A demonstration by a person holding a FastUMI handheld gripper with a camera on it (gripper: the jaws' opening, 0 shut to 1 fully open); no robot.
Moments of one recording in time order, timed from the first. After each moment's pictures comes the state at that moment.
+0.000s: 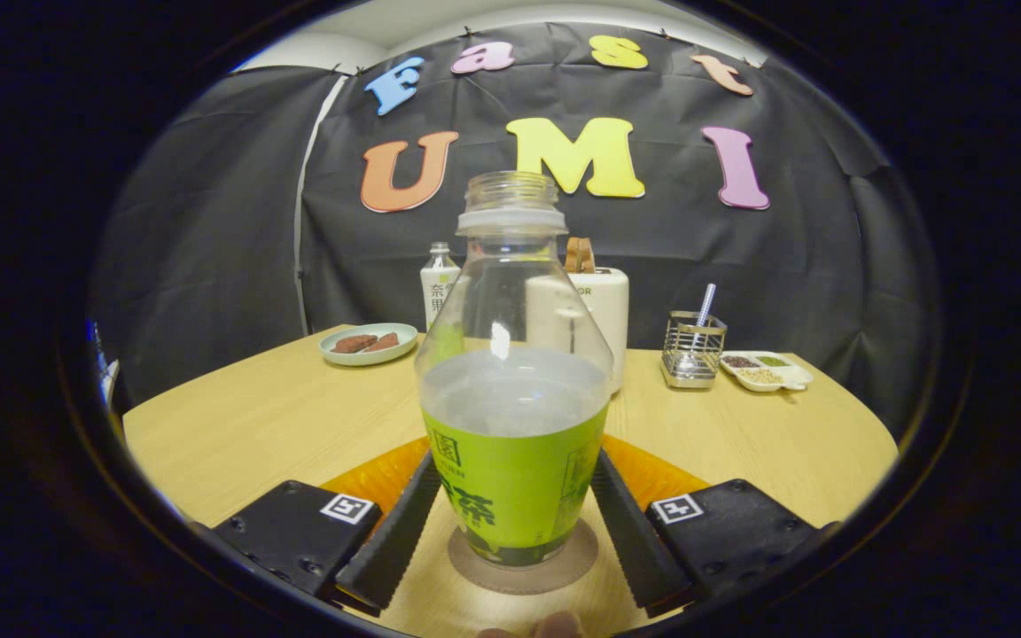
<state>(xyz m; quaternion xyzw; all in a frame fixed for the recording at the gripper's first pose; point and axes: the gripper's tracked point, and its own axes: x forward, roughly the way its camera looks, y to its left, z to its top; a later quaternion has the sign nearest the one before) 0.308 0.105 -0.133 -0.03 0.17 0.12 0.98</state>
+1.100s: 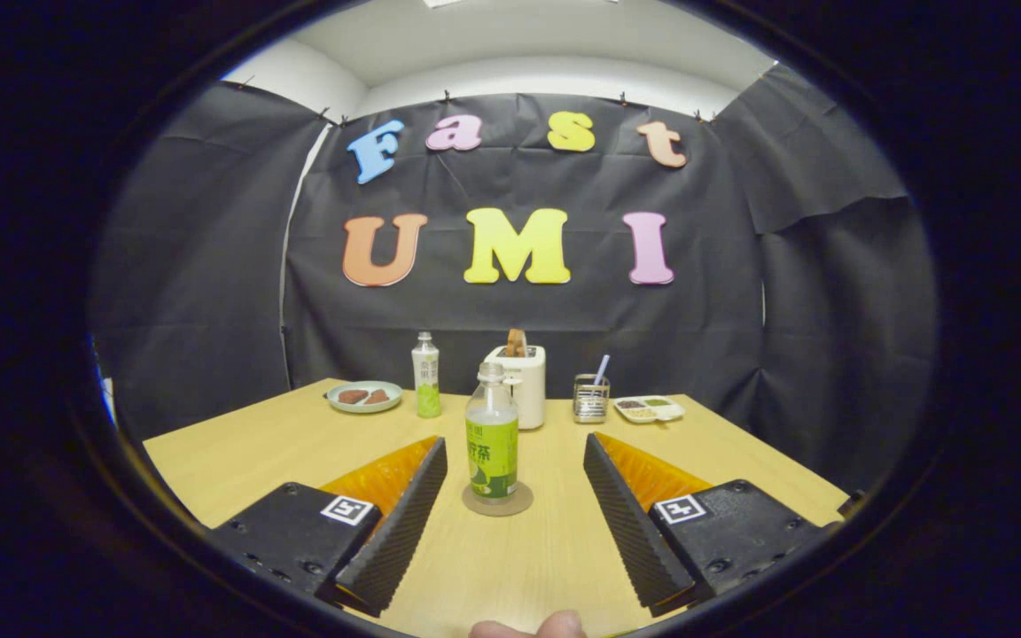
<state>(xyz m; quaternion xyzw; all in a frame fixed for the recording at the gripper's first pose) 0.090 0.073 -0.027 -0.03 0.07 0.02 1.00</state>
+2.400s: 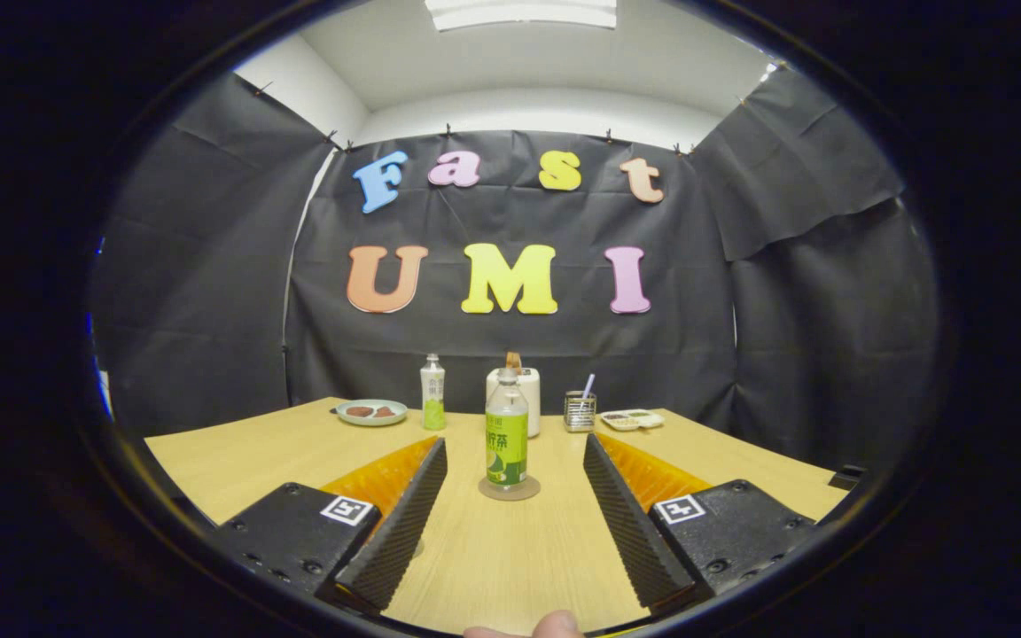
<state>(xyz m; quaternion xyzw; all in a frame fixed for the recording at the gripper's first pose) 0.019 0.103 -0.042 -0.02 0.00 -0.01 1.00</state>
